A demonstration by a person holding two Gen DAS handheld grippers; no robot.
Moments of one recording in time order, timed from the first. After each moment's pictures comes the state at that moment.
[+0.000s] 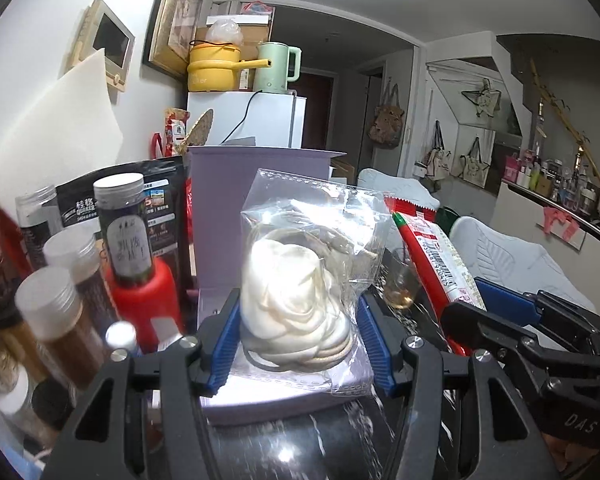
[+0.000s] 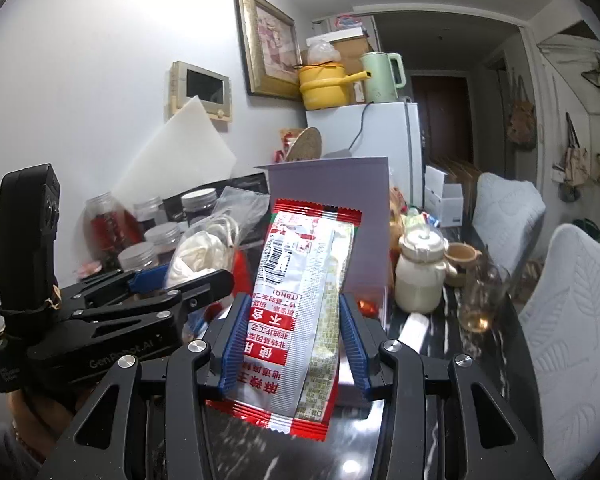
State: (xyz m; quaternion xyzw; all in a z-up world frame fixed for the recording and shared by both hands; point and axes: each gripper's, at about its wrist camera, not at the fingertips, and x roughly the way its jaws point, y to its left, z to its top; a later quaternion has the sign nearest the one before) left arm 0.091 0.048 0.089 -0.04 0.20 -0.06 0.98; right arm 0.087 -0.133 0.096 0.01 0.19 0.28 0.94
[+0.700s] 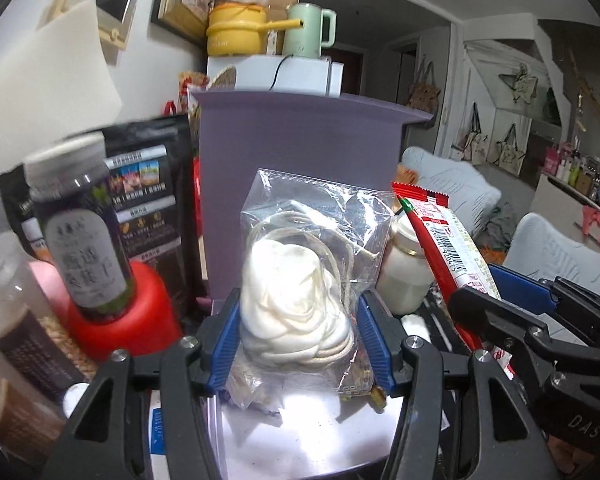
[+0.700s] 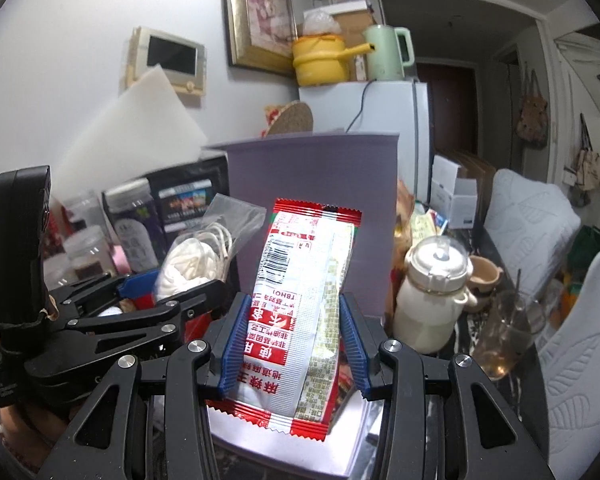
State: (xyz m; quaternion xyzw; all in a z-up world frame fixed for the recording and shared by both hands) left arm 0.207 0.065 0.046 -0.05 0.25 -0.01 0.97; right arm 0.214 -0.095 0.070 -0.02 0.23 0.28 0.93
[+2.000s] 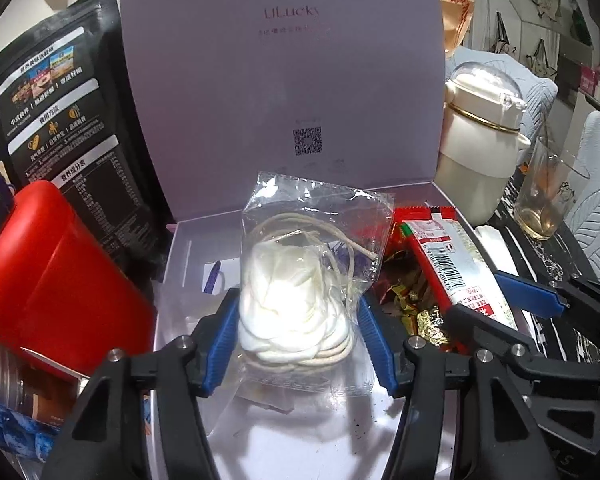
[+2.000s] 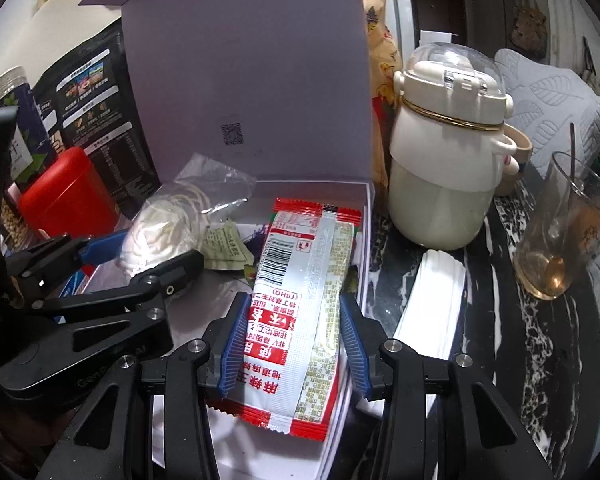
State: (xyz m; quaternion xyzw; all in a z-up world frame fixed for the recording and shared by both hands) left arm 0.290 0.040 -0.054 0.02 0.39 0.04 0.92; right arm 0.302 -0.089 -0.058 -0.01 0.39 0.25 0.89
